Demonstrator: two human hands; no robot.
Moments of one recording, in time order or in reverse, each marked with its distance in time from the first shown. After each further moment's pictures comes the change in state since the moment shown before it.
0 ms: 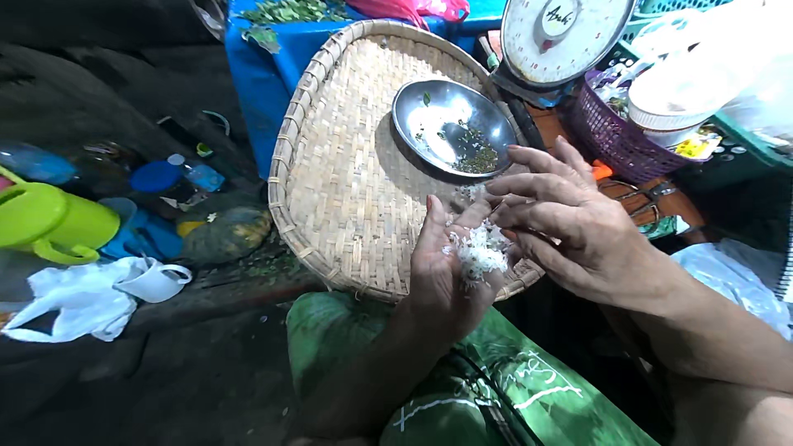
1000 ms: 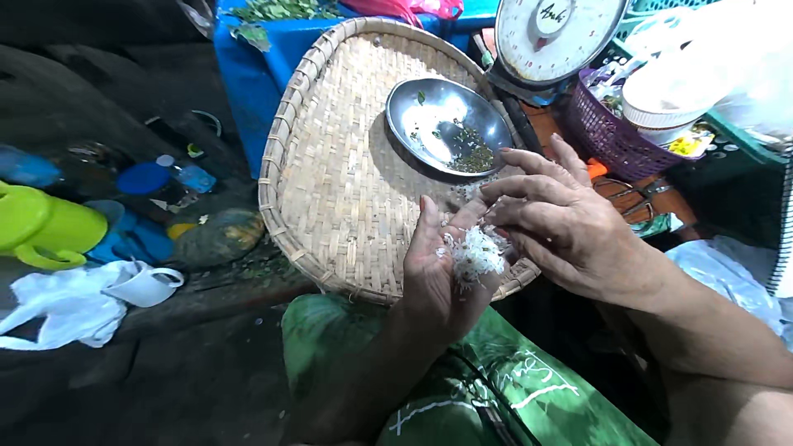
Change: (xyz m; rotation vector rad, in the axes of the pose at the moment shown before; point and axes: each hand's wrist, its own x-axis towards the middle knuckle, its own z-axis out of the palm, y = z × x) left_hand -0.001 0.000 -0.003 -0.008 -0.025 0.003; right_hand 0.000 0.003 0.001 -0.057 -0.023 -0.011
